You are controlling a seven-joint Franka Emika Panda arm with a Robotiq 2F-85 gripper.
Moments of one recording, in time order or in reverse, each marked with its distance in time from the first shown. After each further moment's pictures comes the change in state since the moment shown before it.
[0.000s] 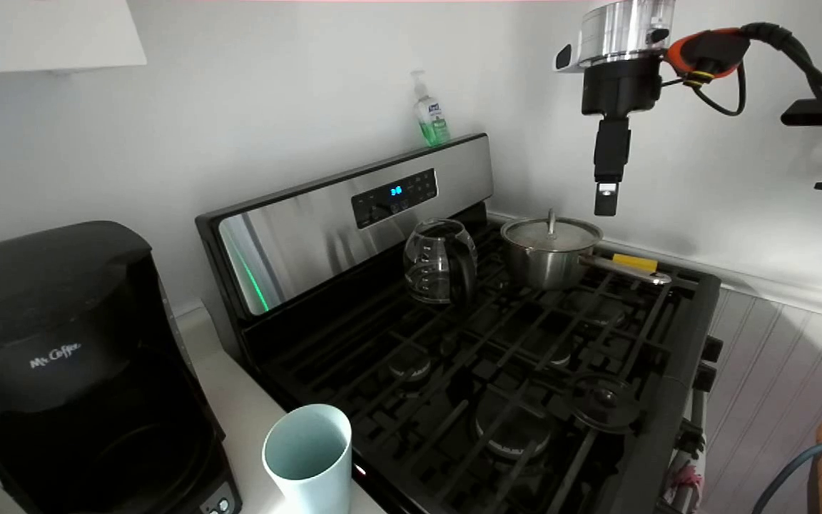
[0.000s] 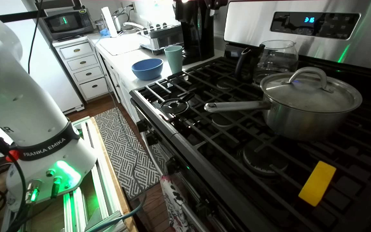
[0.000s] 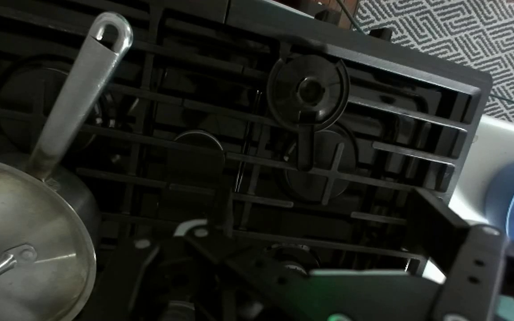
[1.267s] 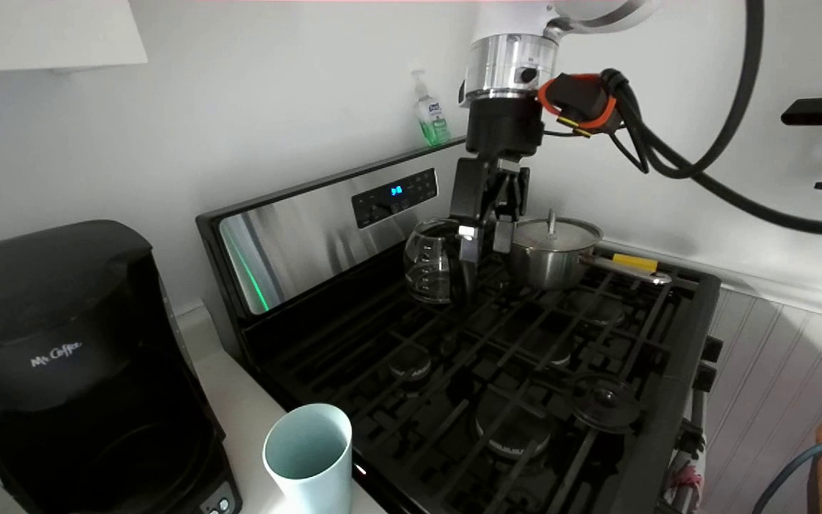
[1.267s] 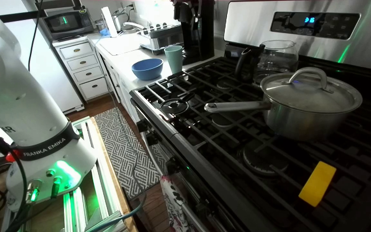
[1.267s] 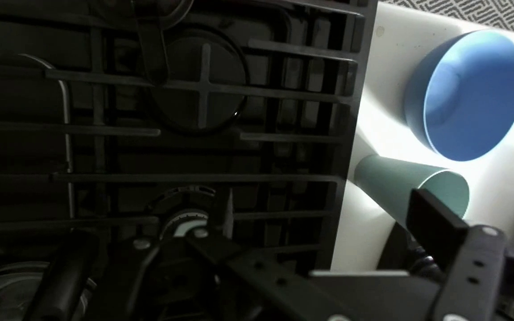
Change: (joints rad) arm 0.057 0.174 0.203 0.077 0.260 0.148 0.255
